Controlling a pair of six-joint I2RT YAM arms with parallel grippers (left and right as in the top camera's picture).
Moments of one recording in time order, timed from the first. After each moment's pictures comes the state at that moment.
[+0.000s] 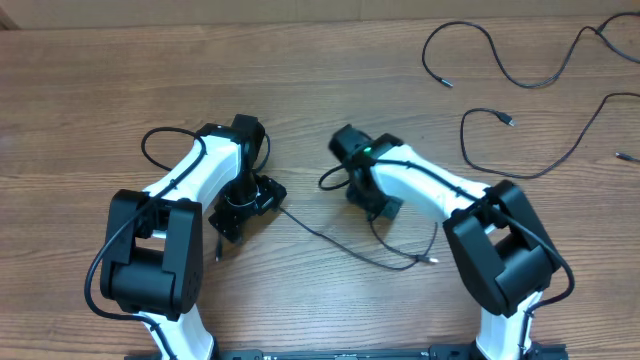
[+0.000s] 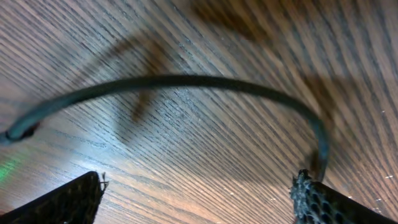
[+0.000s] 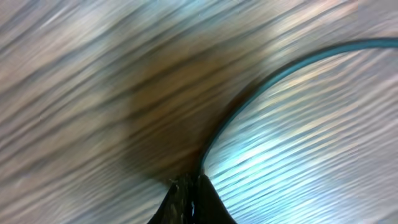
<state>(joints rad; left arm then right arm) -0.22 1.92 1.21 -1.07 0.11 -1.04 0.59 2.00 1.32 -0.92 0.15 1.15</state>
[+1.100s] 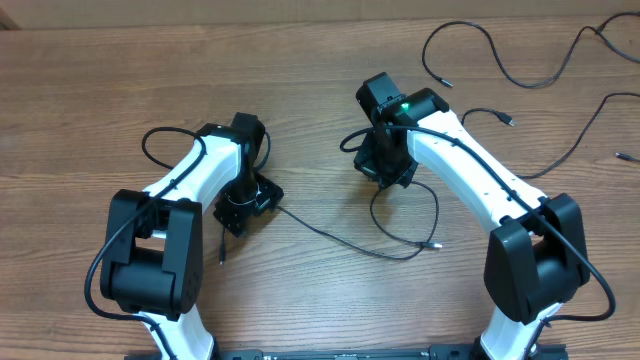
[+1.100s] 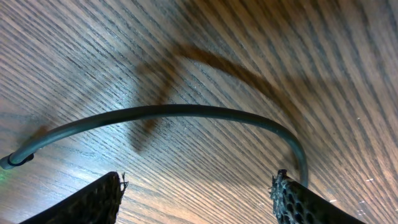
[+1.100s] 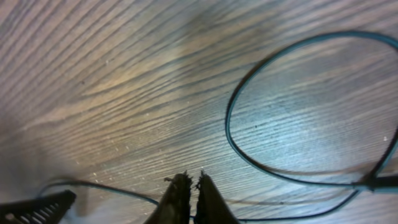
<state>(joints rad) -0.22 1.92 1.21 -1.04 0.11 -1.04 0.47 1.92 1.56 -1.12 -0.10 0.92</state>
